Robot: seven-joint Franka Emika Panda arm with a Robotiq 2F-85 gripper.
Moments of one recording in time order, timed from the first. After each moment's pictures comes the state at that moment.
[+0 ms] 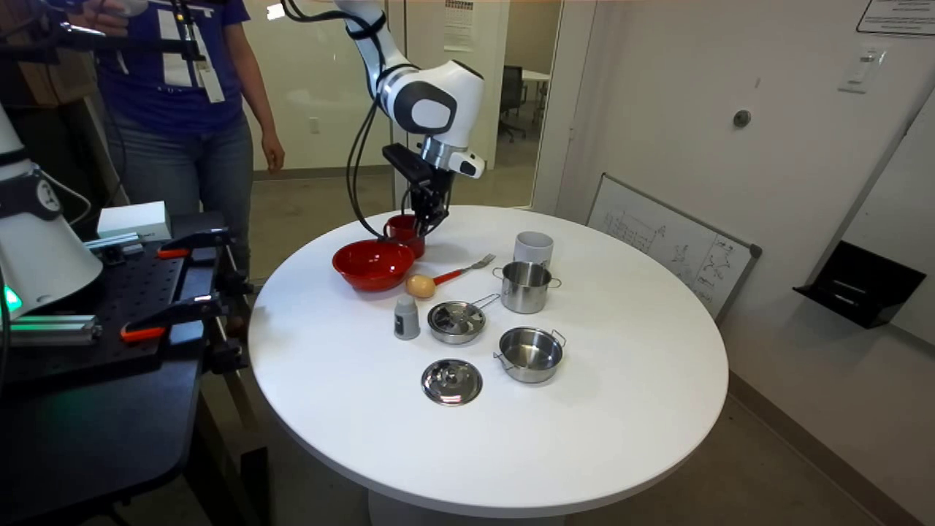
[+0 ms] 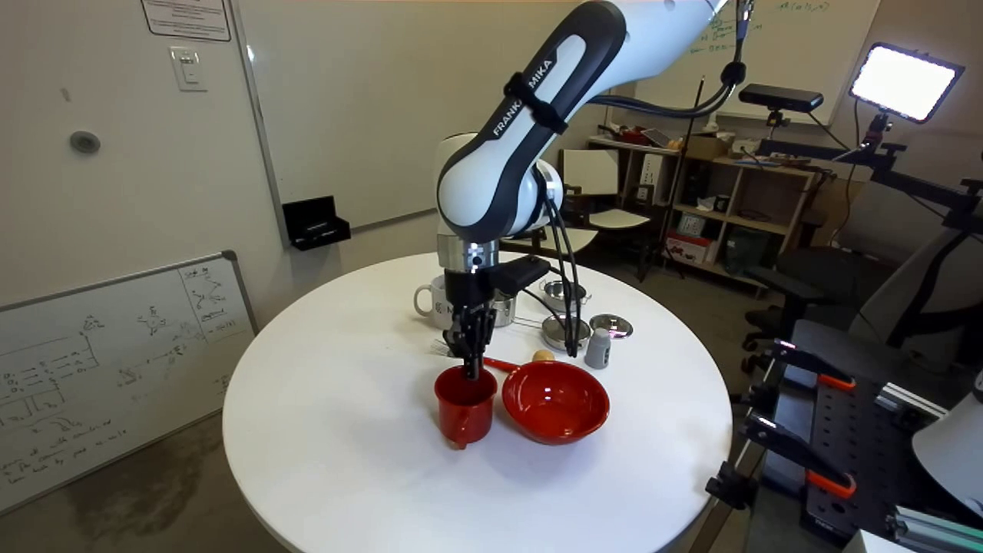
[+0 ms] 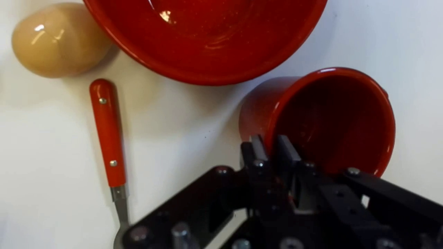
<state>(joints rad) 0.04 0.82 0.16 -1.80 0.08 2.43 -0.12</state>
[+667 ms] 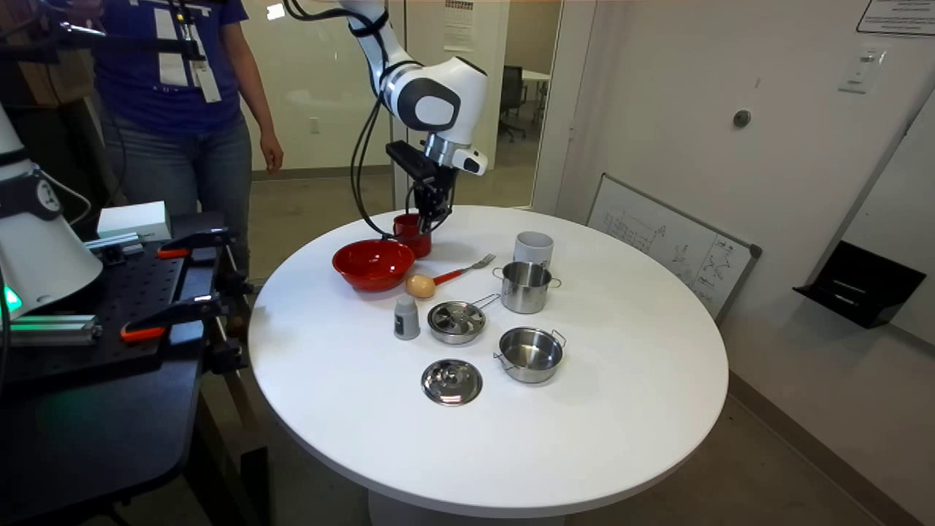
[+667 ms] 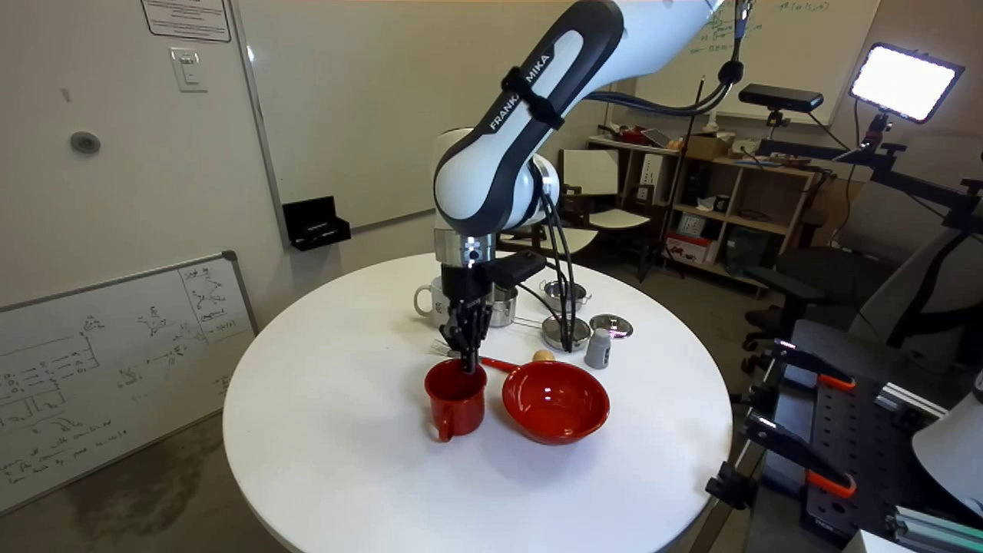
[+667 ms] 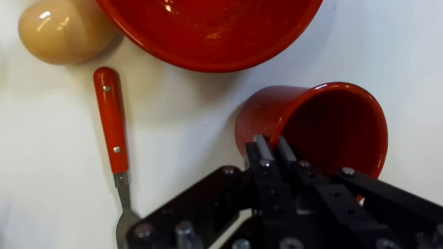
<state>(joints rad) 0.04 0.82 0.16 -1.78 0.08 2.42 -0.13</state>
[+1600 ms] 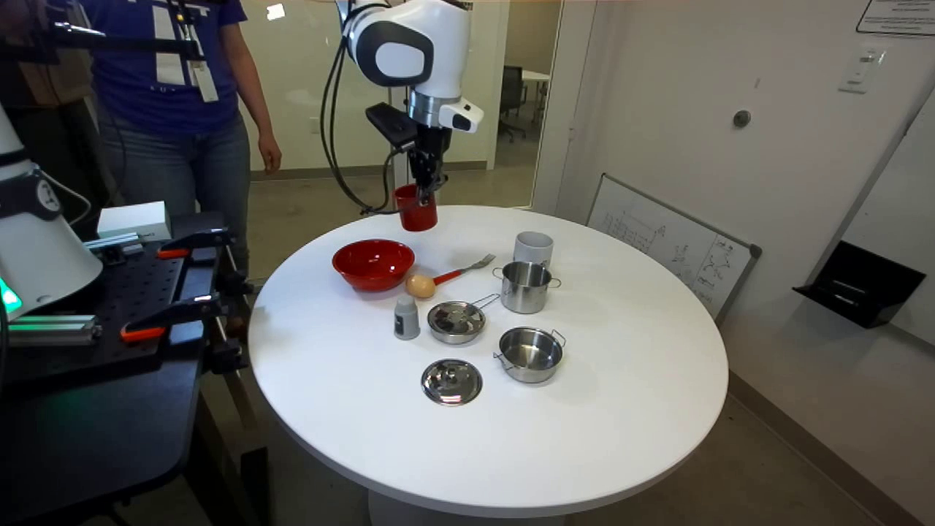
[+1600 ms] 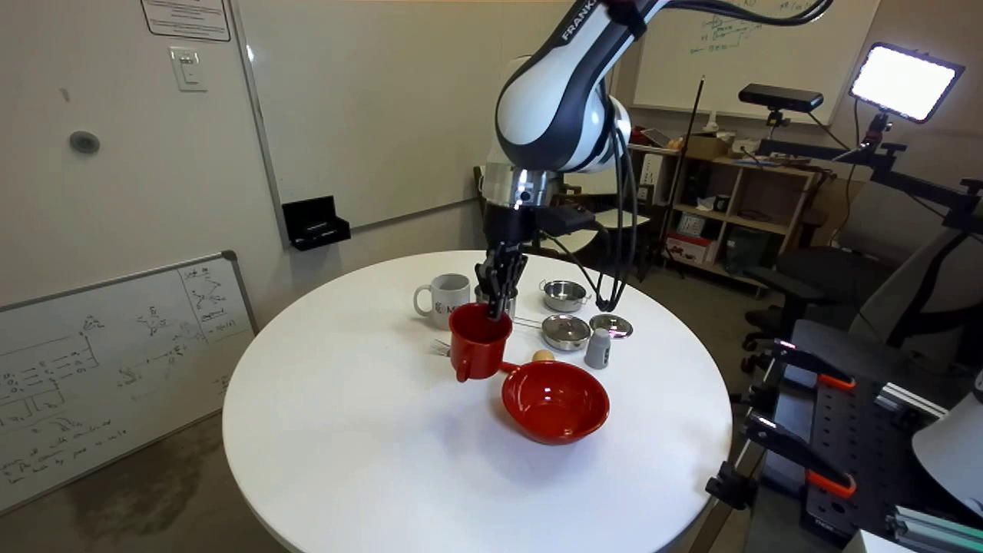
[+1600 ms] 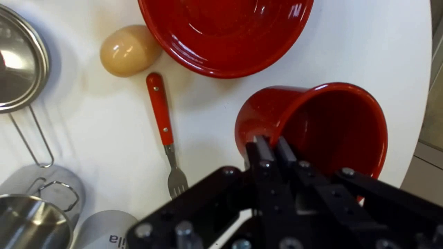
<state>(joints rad) -0.08 0.50 0.21 -2.12 0.17 2.61 -0.20</state>
